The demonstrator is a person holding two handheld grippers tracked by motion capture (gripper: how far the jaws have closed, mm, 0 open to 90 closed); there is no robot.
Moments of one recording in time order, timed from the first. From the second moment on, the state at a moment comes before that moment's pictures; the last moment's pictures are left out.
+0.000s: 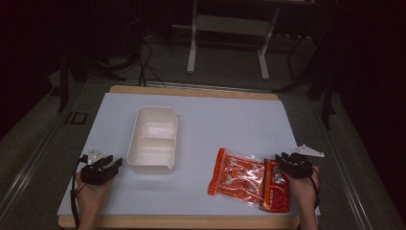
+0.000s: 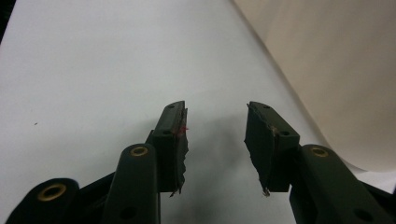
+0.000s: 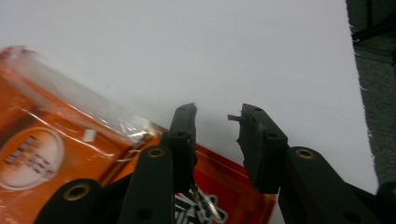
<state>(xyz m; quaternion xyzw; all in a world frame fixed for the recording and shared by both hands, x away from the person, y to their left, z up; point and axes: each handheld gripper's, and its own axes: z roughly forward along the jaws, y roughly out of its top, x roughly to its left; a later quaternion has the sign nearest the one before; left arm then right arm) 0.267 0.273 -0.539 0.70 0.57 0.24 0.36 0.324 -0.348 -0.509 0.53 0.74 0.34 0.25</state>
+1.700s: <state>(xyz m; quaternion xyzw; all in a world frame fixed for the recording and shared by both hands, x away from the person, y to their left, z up) 0.268 0.262 -0.542 0.72 0.56 0.25 0.32 0.271 -0.371 -0.526 0.51 0.75 0.42 -0.05</state>
